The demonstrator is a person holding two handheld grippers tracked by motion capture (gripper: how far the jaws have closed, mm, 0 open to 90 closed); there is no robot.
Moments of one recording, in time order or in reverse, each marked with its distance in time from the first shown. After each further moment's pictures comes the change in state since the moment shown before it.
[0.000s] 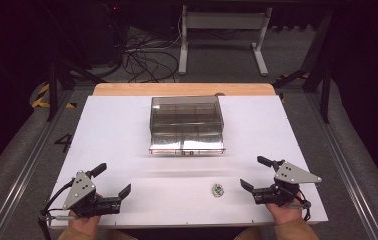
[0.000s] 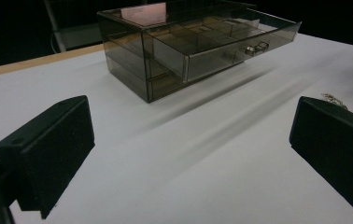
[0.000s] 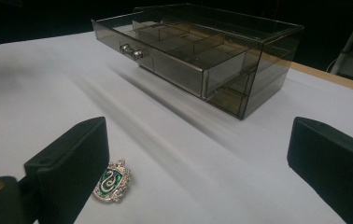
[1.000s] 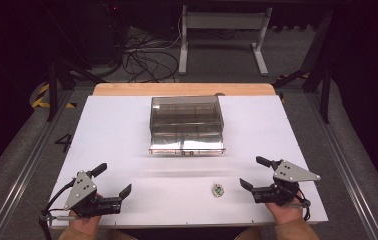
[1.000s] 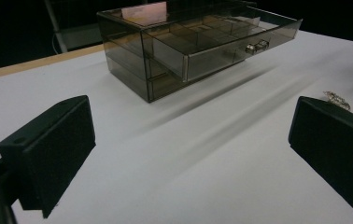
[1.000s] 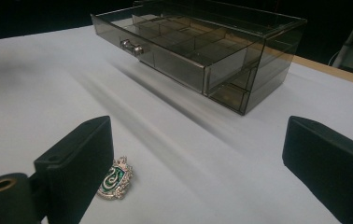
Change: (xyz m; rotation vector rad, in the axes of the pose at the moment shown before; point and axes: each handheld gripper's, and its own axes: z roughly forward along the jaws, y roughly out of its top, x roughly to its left) left arm -0.001 0.001 0.001 0.005 0.006 0.013; right arm 0.001 0.005 0.001 0.034 0.003 0.003
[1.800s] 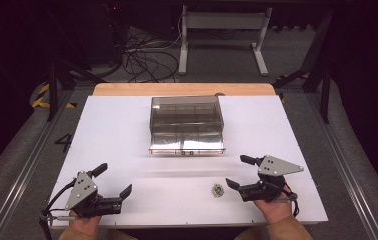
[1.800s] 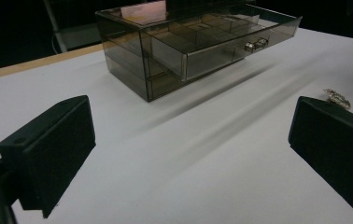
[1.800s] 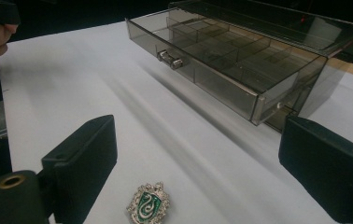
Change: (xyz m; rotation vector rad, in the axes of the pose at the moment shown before) left arm -0.001 0.000 0.000 0.007 -0.003 0.007; right arm 0.017 0.025 0.025 0.045 0.104 -0.018
